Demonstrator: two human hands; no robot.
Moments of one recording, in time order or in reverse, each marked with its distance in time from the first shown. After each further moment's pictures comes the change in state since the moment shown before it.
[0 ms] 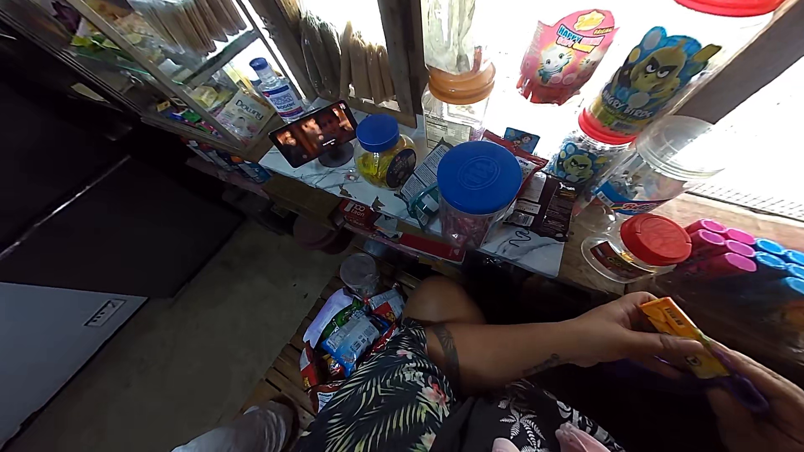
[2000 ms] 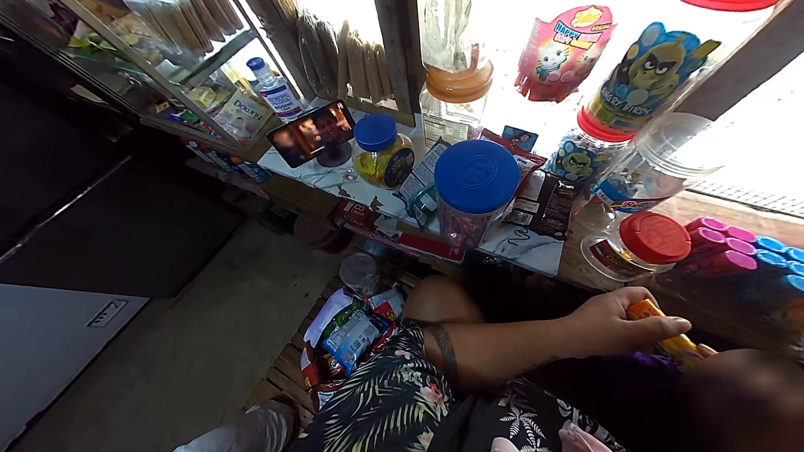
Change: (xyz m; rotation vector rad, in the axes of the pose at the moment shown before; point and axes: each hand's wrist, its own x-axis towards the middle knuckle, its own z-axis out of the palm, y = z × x) left_hand 0.004 0.002 -0.009 0.311 0.082 0.102; right_hand -0.002 0.006 -0.001 -0.063 -0.016 -0.055
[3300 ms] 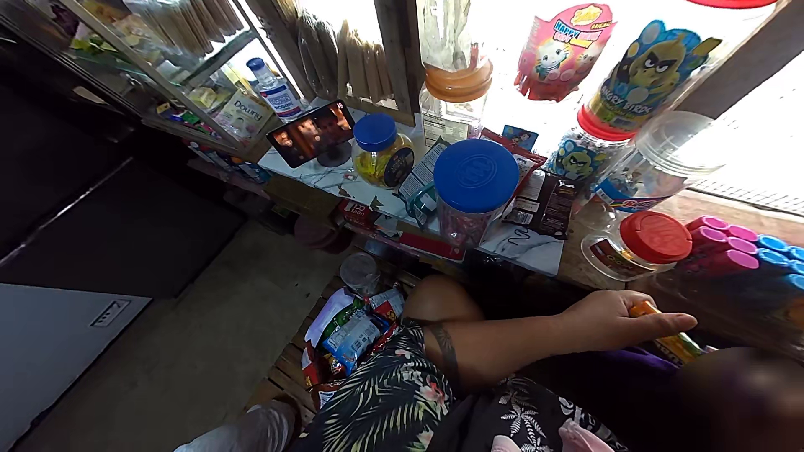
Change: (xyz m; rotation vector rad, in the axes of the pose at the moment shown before) left_hand 0.005 0.006 -0.006 0.305 0.014 0.020; right_hand 0.000 -0.005 -0.005 -0.130 0.021 0.002
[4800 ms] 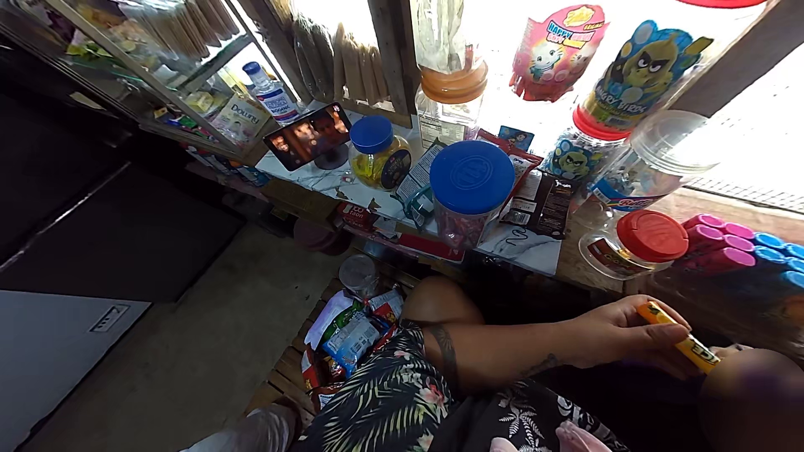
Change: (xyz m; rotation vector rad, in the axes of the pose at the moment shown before) left_hand -0.009 -0.015 0.019 -0.689 -0.168 0.008; right_hand 0.015 -0.003 0.012 0.808 0.017 0.283
